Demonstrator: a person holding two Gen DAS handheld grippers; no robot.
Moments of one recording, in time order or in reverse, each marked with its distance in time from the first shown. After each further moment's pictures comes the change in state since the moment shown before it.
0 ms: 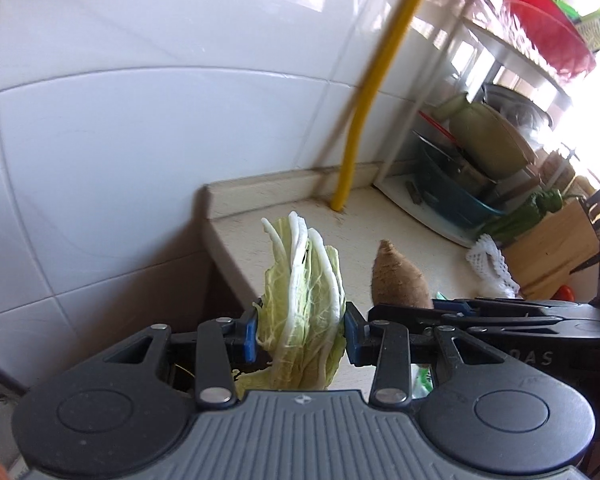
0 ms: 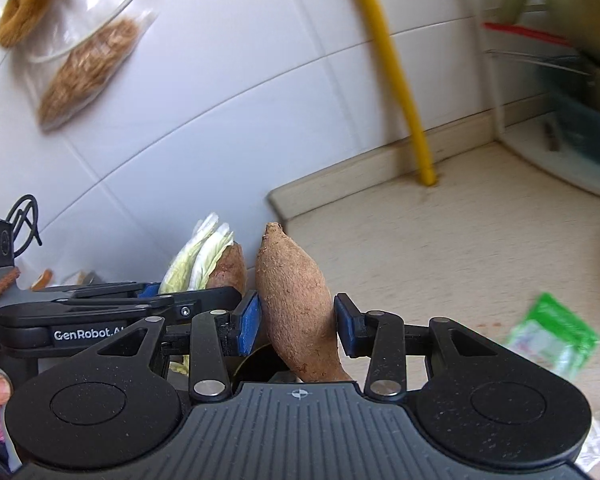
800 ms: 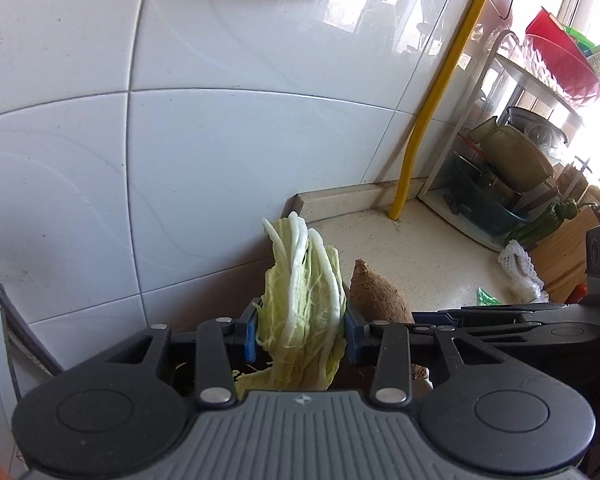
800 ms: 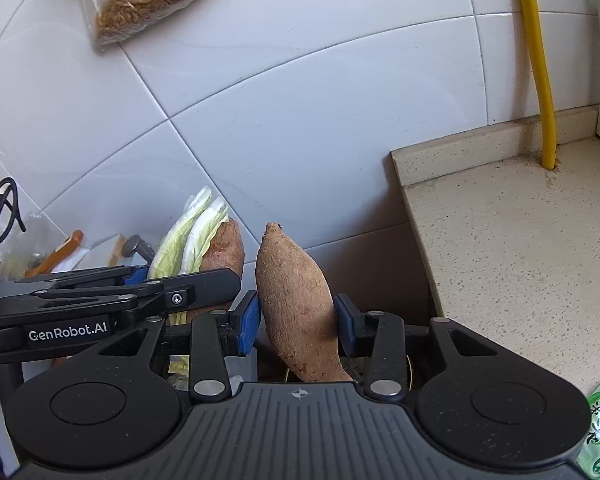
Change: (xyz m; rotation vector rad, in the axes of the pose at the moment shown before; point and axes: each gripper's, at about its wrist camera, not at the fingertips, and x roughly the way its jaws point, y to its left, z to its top) left arm -0.056 0.071 -0.017 0.009 -0.044 0.055; right arm 0.054 0.110 -0.018 -0.072 0.083 0.048
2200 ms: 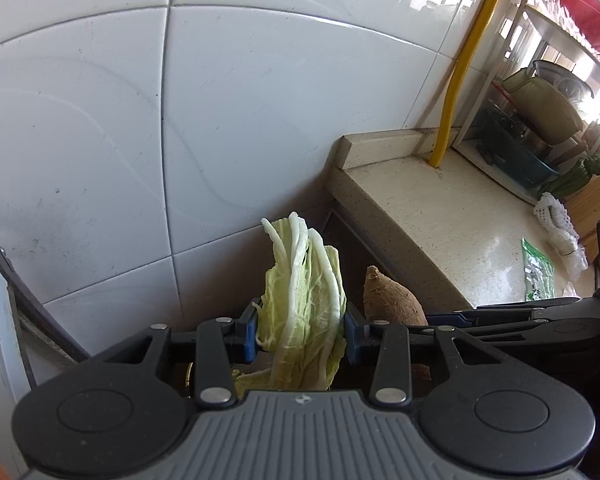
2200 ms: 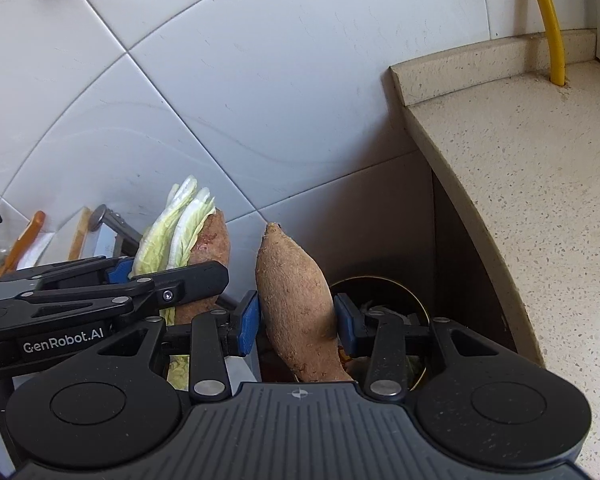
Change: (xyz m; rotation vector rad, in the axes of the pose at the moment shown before) left arm 0.032 0.046 -0.016 0.041 0.124 0.037; right arm 0.063 0.013 -0.031 0.092 0.105 -0.050
